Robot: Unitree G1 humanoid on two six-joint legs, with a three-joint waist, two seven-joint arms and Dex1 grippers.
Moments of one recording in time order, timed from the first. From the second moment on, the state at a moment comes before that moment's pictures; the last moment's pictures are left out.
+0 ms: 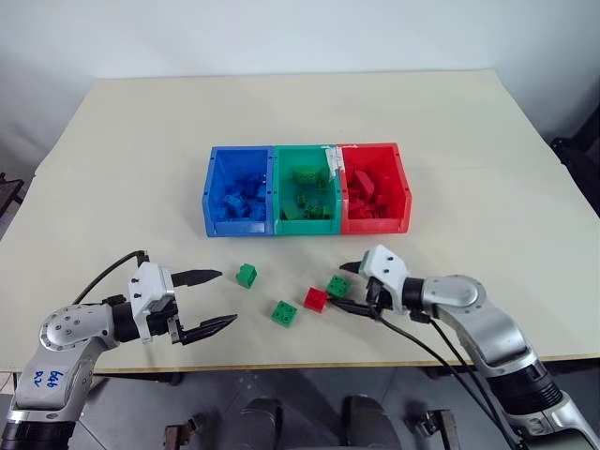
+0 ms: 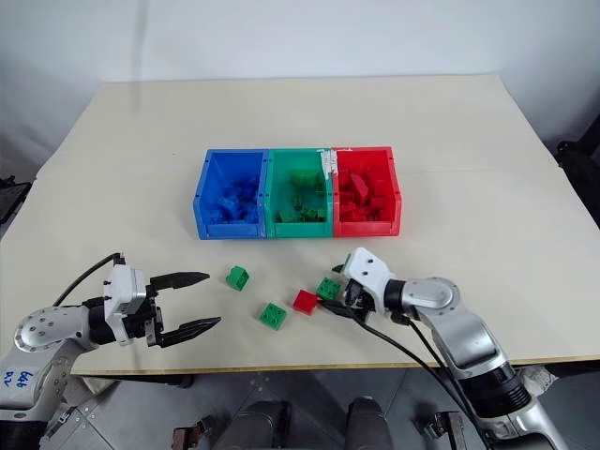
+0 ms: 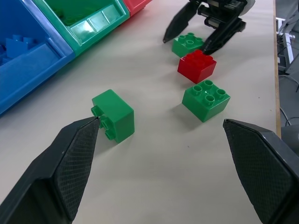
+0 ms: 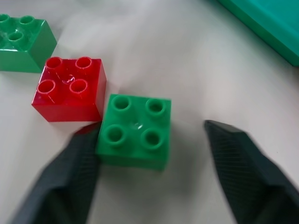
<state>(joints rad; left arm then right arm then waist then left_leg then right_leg) 0.05 0.72 0.21 -0.23 -0.48 0.17 -1.04 -0.30 -0.59 0.23 -0.22 0.19 0.46 0.86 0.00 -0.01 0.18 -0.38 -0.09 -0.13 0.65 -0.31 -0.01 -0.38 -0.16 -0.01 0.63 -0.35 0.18</state>
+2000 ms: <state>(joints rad) -0.10 0.67 0.15 -0.10 -0.45 0.09 -1.08 -0.04 -0.74 -0.21 -0.20 0.46 0.15 1.17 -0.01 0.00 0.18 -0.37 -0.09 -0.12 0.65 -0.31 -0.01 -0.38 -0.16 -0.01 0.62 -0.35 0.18</state>
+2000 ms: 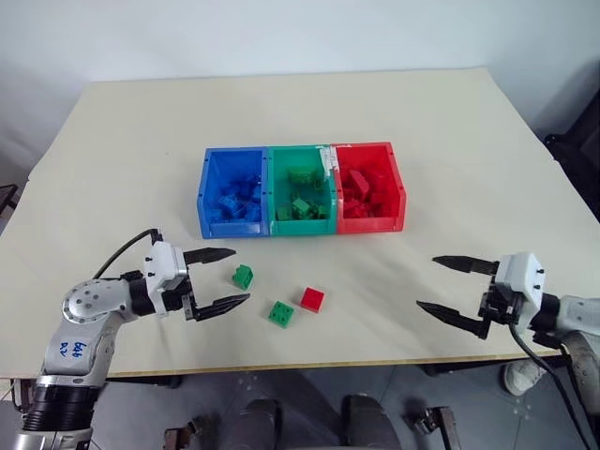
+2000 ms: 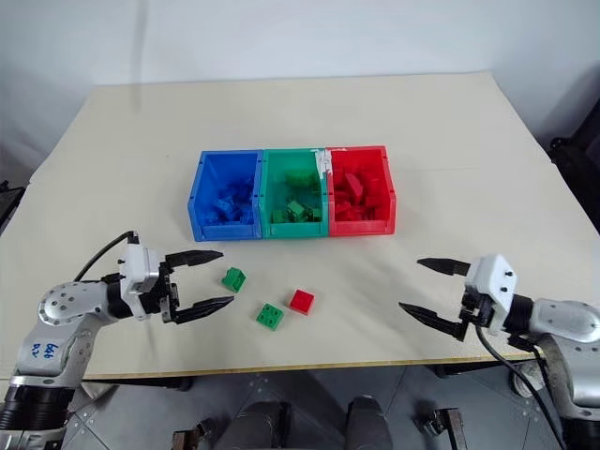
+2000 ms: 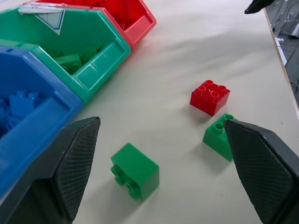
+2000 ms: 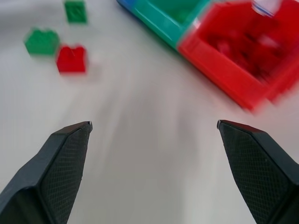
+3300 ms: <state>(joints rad) 0.01 0.64 0.23 -0.28 -0.56 0.24 -0.99 -0.56 -0.52 -0.01 -0.14 0.35 0.50 0.77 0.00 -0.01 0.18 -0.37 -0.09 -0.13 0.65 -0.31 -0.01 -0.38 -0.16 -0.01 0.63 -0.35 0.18</state>
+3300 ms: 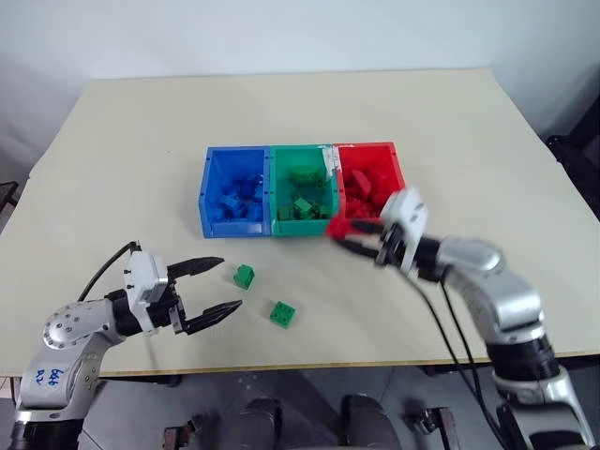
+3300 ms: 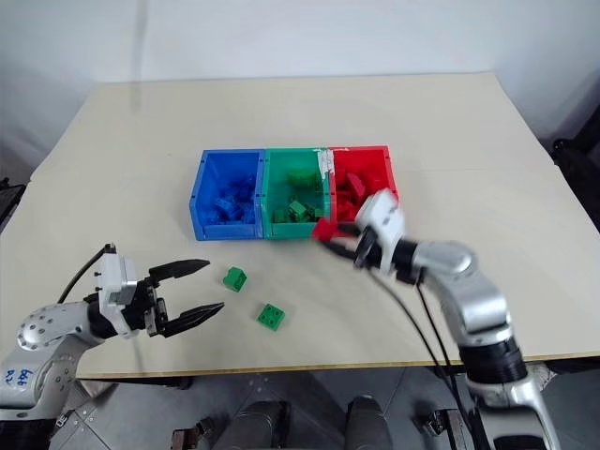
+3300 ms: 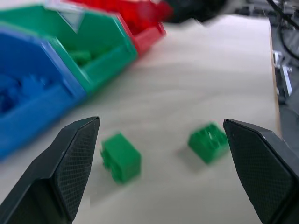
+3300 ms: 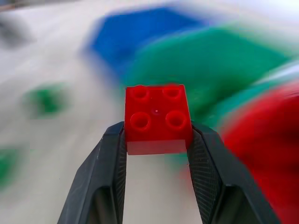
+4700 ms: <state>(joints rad) -0.16 0.80 0.04 -0.05 -0.38 0.10 -1.24 0.05 -0.78 -0.21 -0.30 0.57 0.17 1.25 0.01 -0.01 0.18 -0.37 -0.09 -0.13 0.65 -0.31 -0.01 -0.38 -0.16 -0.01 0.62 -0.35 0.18</state>
